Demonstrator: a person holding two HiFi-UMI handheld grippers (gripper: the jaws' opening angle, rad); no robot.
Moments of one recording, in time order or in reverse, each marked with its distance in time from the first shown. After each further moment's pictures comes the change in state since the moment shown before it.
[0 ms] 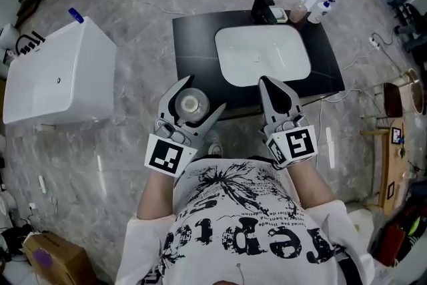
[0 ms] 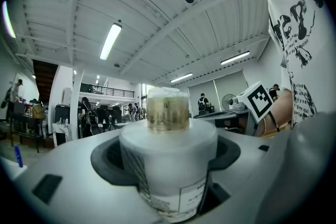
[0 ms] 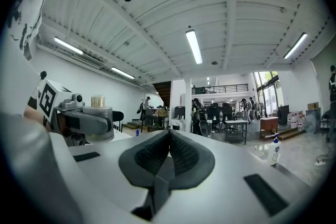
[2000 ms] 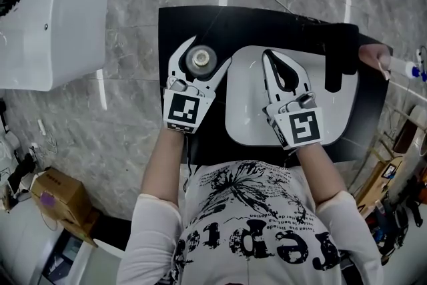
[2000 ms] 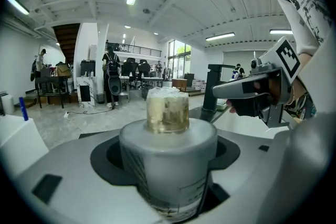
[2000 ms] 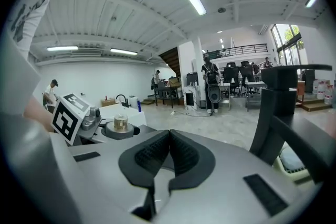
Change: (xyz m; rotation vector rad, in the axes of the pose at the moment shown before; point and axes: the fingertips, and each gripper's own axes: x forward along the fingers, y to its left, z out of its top) left arm 0.297 0.294 -0.388 -0.146 0.527 0.255; right arm 0.391 -0.203 -0.274 0.114 0.333 0.245
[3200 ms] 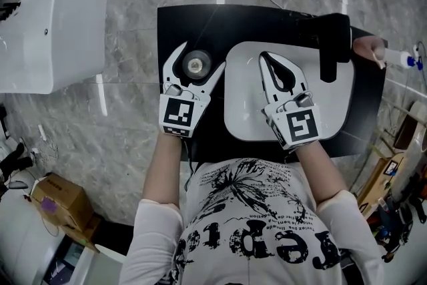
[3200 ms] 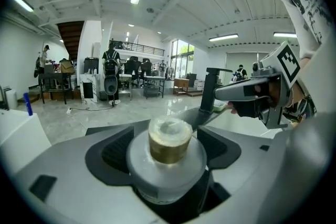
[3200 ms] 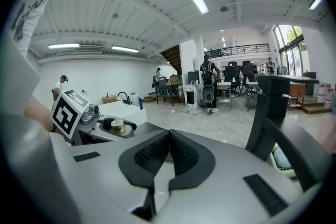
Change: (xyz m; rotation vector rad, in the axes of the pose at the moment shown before) left arm -0.029 -0.009 -0.004 -0.035 0.010 0.015; right arm -0.022 0.015 -0.002 -0.021 0.026 0.002
